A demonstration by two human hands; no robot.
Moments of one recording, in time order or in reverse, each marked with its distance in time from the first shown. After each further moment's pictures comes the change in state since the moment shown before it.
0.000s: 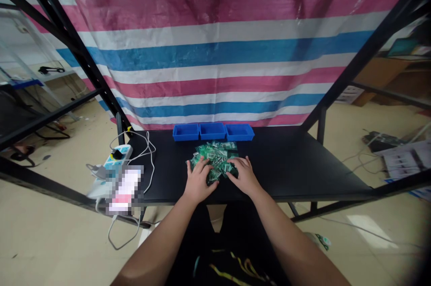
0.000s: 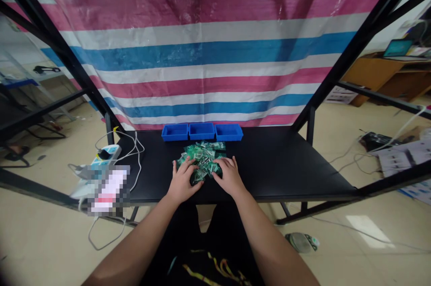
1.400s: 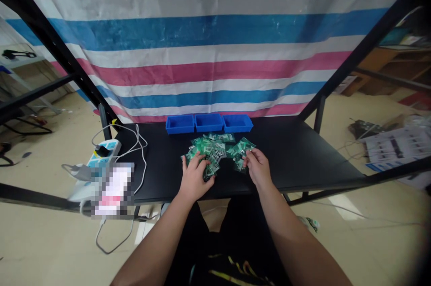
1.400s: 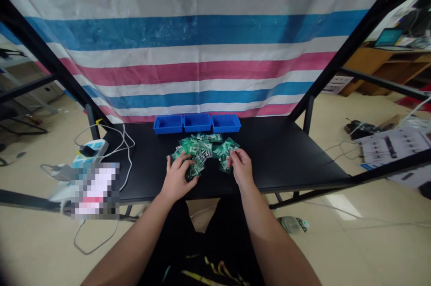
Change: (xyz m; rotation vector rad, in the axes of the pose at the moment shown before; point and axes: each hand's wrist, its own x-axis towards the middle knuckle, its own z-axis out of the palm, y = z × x) left_hand -0.001 -0.004 0.001 -0.046 -0.008 -0.030; right_hand 0.002 0.025 0.006 1.071 0.512 0.666
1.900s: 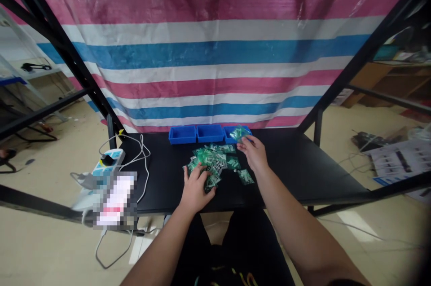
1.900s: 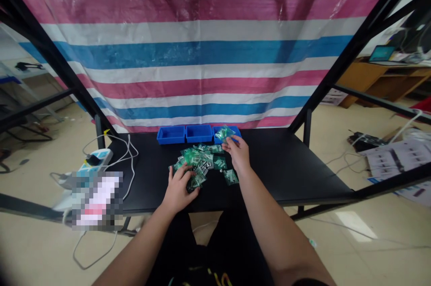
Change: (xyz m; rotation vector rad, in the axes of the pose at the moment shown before) left_hand -0.001 0.000 0.000 0.012 0.008 0.014; right_hand 0.069 -0.050 0.048 0.084 -0.009 0.000
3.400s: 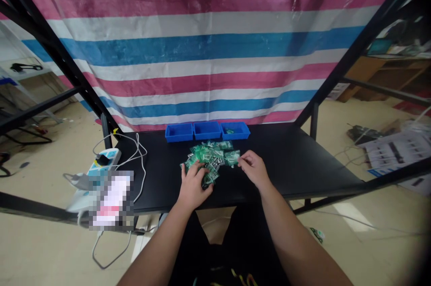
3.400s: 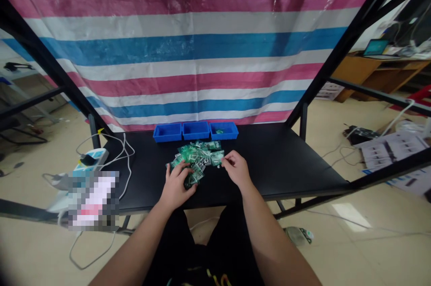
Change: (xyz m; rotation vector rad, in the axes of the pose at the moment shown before) left_hand 0.001 0.000 0.001 -0.009 -0.014 -0.006; right_hand -0.064 0.012 -0.047 -0.495 -0.274 -0.131
